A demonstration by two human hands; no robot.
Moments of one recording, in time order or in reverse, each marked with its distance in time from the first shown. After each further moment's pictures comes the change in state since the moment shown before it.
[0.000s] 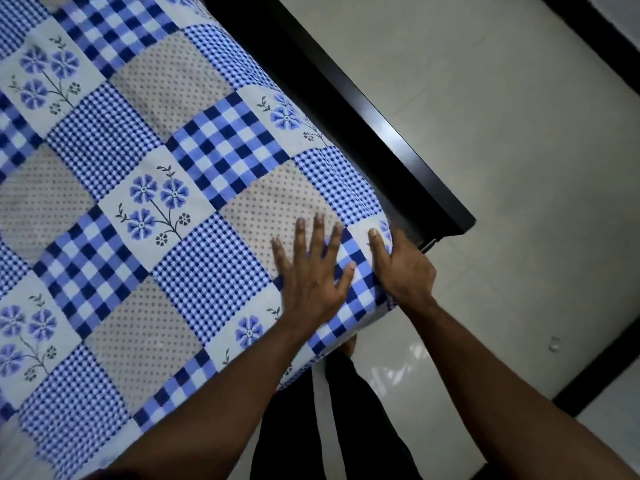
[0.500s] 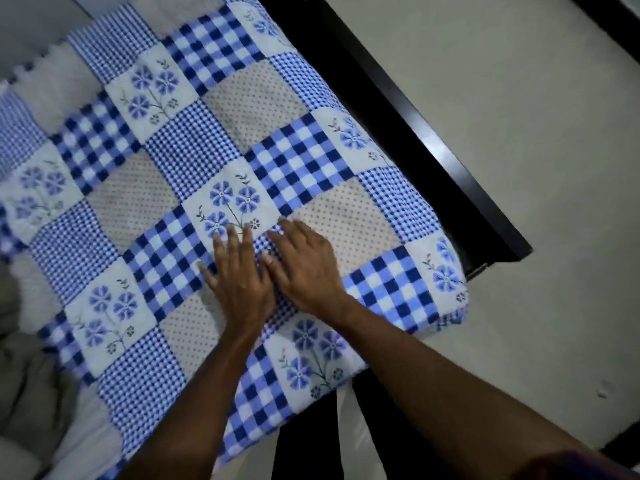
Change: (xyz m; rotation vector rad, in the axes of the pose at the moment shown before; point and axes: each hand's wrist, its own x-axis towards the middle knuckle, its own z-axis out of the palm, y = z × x) left_hand -0.035 -0.160 -0.058 -0.110 0.200 -0.500; right_hand -0.068 -0.202 0.057 0.105 -0.009 -0.873
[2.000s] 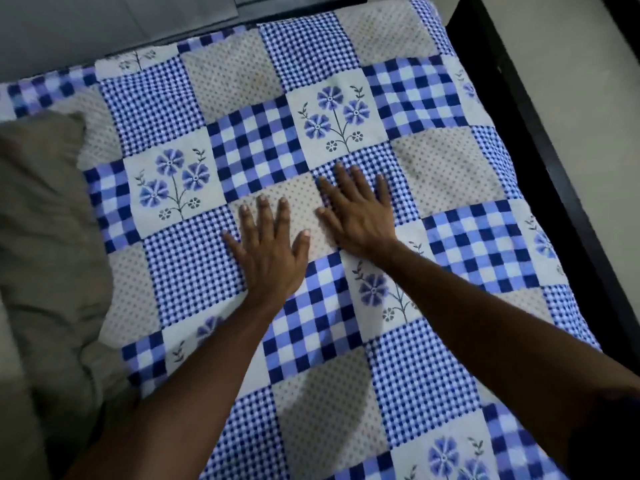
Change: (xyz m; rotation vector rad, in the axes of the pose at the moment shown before) left_hand 0.184 -0.211 -0.015 0.109 -0.055 -0.120; right_hand 0.272 -0.087 0.122 -0.468 -0.283 -0.150
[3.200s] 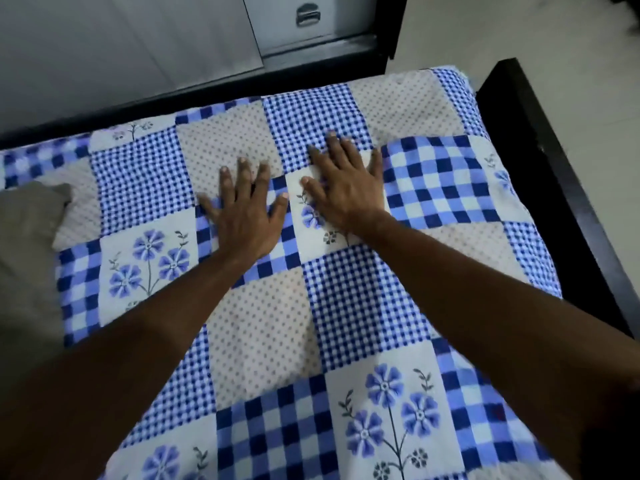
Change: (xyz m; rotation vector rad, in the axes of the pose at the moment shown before) left_hand 0.225 0.001 -0.030 -0.010 0.023 -0.093; right_hand 0.213 0.043 -0.042 0.033 0.085 -0.044
